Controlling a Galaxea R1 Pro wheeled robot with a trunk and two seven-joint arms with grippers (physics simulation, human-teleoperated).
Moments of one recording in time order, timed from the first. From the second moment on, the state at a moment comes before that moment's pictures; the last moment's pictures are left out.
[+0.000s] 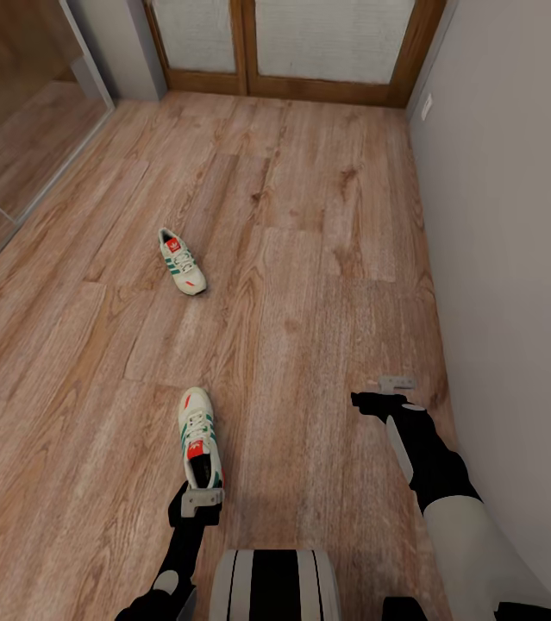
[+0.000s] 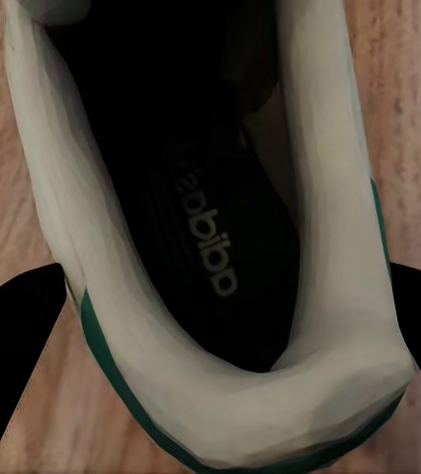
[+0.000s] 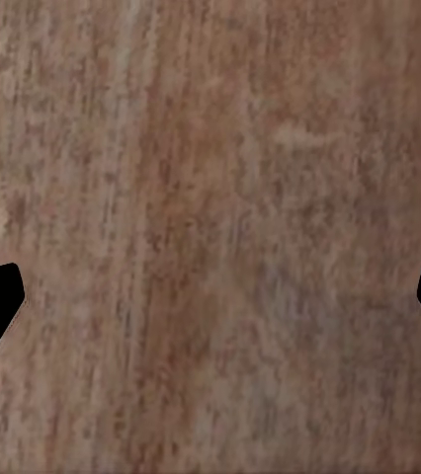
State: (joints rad) left arm -0.41 -0.14 0.01 -0.48 -0.12 -0.54 0.14; right arm -0.74 0.04 -0.12 -0.92 0.07 0.48 0.01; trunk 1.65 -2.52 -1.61
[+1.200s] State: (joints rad) left arm -0.41 -0.14 0.00 -1.42 -0.11 0.41 0.15; right arm -0.74 0.04 -0.11 -0.91 0.07 0.48 0.01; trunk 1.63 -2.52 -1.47
